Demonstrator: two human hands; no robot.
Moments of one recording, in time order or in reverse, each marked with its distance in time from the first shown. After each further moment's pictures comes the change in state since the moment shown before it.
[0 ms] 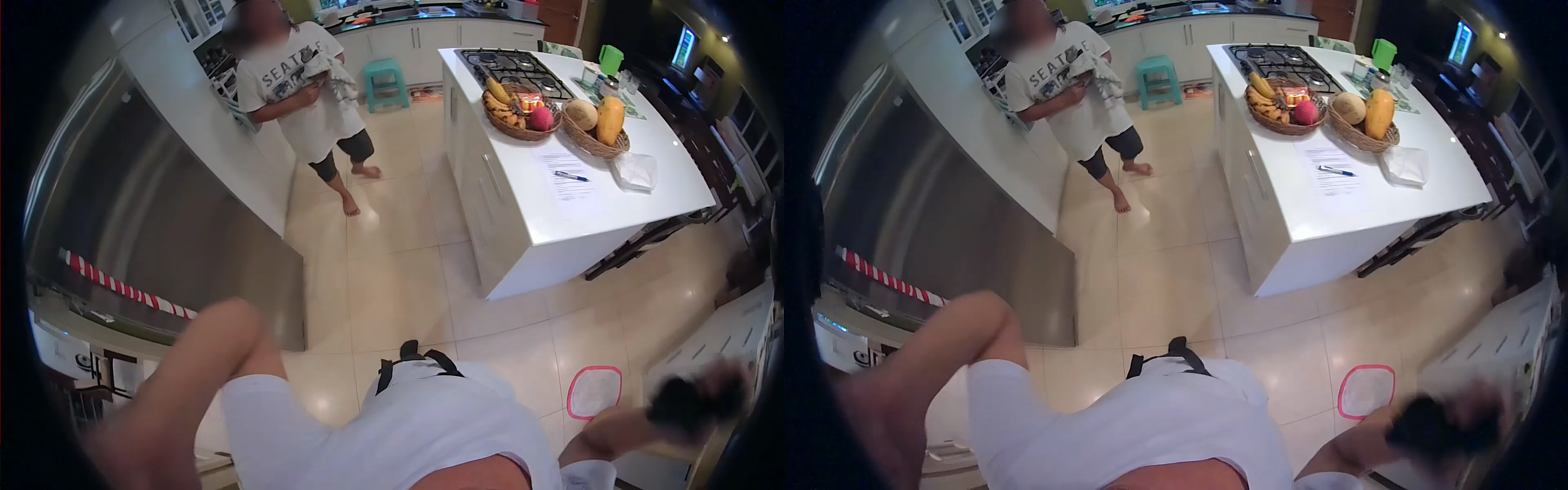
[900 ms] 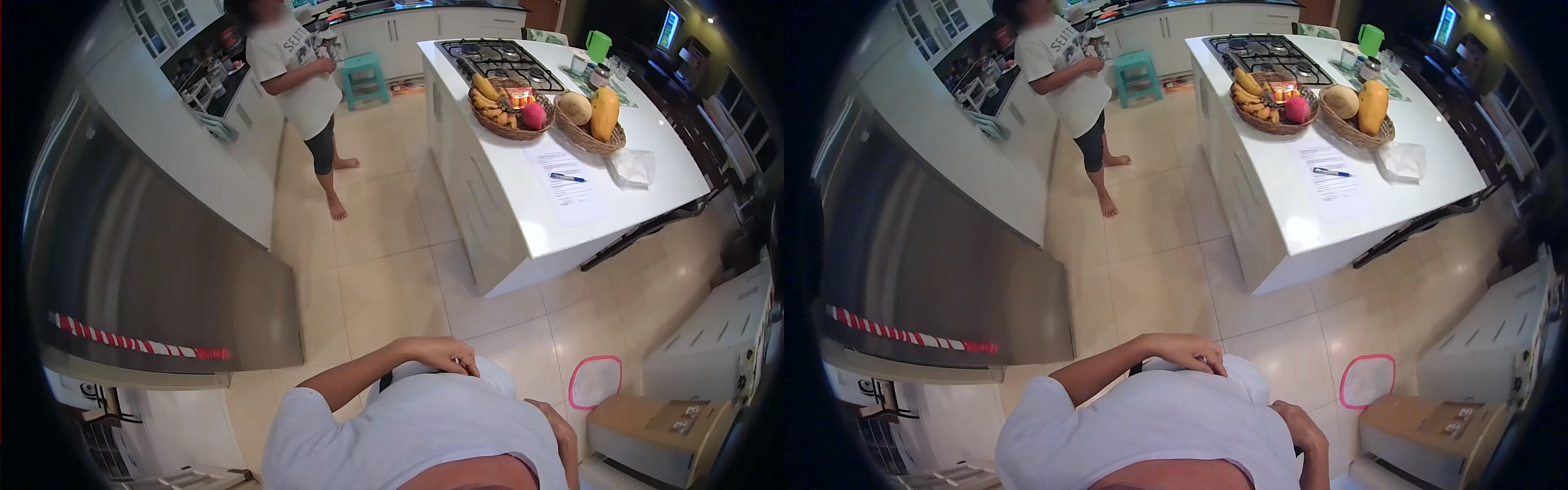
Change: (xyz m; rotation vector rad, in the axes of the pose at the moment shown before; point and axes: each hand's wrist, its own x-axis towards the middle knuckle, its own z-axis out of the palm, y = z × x) left_hand -0.377 0.052 0.188 -1.530 -0.912 -1.457; right_hand -0.192 0.031 -0.048 -0.490 -1.314 1.690
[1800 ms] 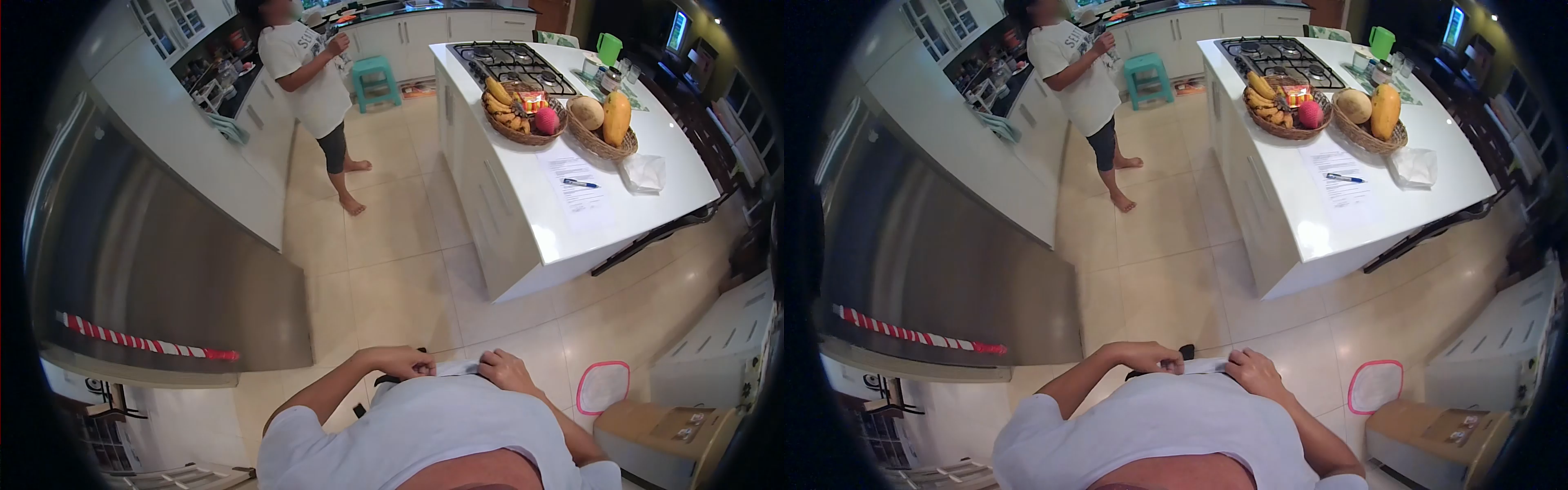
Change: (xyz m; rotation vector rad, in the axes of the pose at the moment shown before) left_hand -0.091 0.009 0.001 -0.056 0.087 -0.535; right_hand 0.115 -0.085 0.020 -0.719 0.242 -0.798
